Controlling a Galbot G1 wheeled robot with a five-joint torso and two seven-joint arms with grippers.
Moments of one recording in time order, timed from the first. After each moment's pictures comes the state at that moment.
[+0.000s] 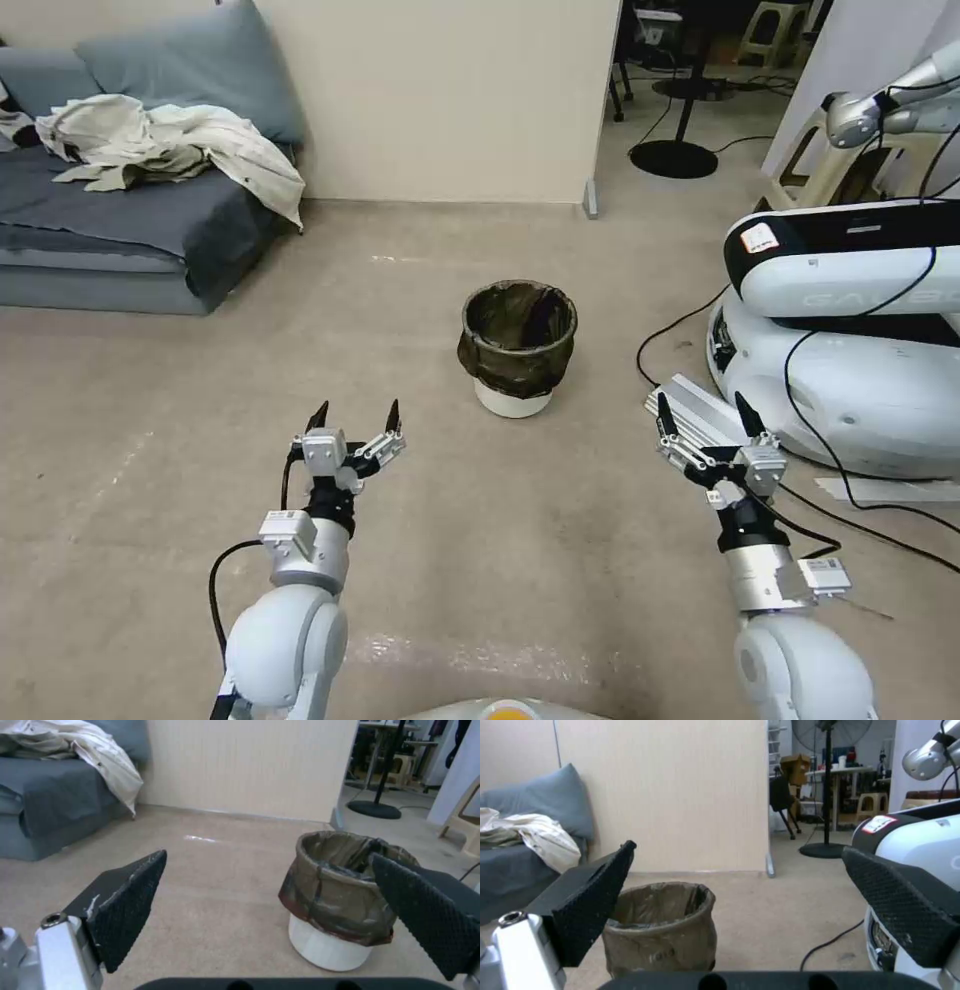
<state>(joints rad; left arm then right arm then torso) 1.53 -1.52 -0.51 -2.11 -0.14 0.07 -0.02 -1.58 1.46 0.65 2.04 0.24 0.26 -0.15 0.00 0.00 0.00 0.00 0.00</state>
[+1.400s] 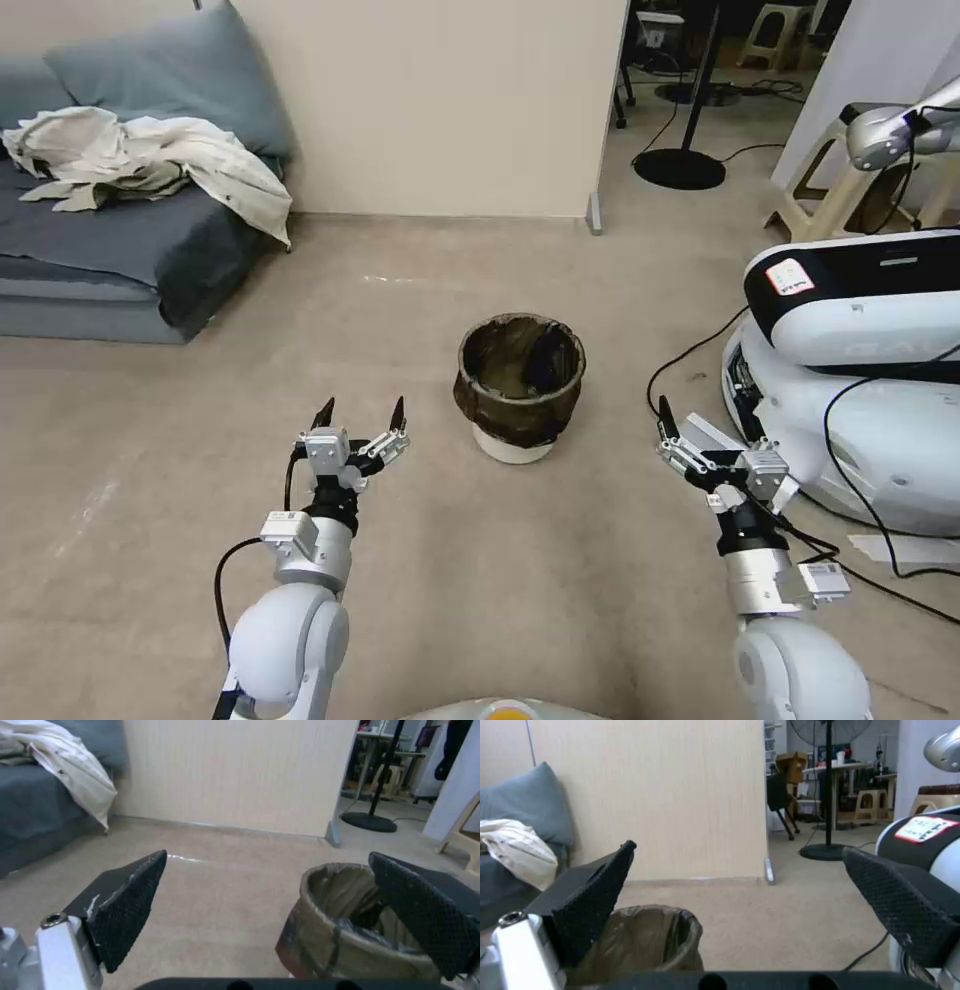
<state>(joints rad) 1.52 -1.52 -0.51 -2.09 -0.16 0.04 0.01 -1.58 1.47 0.66 2.03 0.26 0.27 -0.14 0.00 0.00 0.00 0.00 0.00</state>
